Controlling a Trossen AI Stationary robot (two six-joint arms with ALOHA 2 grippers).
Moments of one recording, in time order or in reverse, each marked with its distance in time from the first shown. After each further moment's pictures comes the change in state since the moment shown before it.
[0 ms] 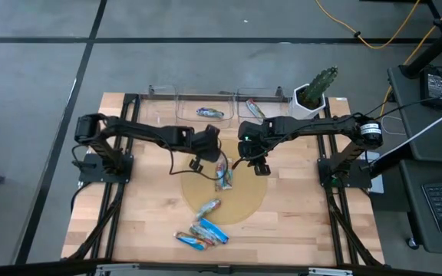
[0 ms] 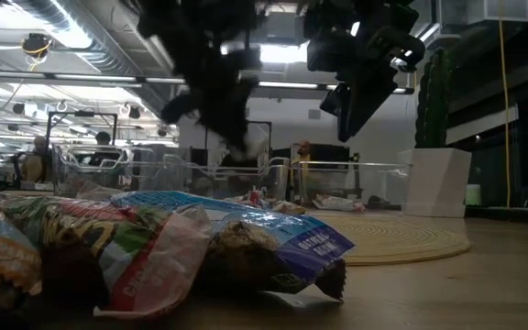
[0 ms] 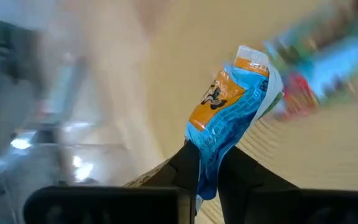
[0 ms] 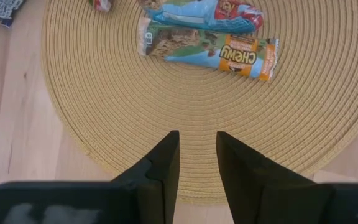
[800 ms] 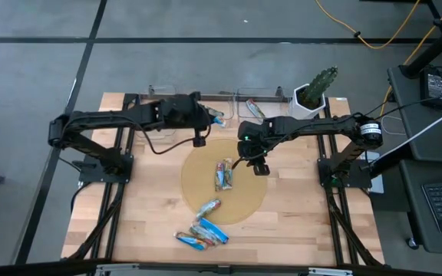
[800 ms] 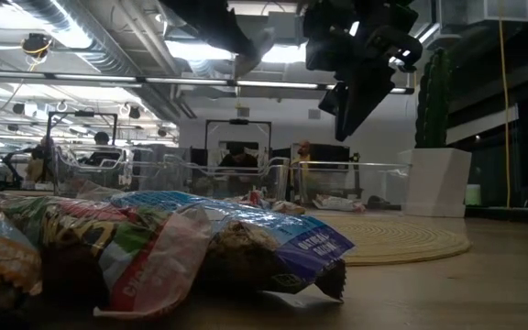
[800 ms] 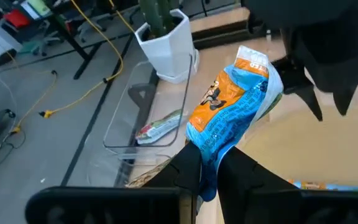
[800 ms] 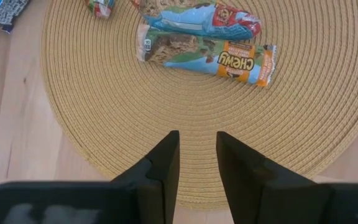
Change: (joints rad) left arm 0.151 -0.289 0.057 0.096 0.066 -0.347; right arm 0.000 0.000 0.000 0.017 0.000 0.003
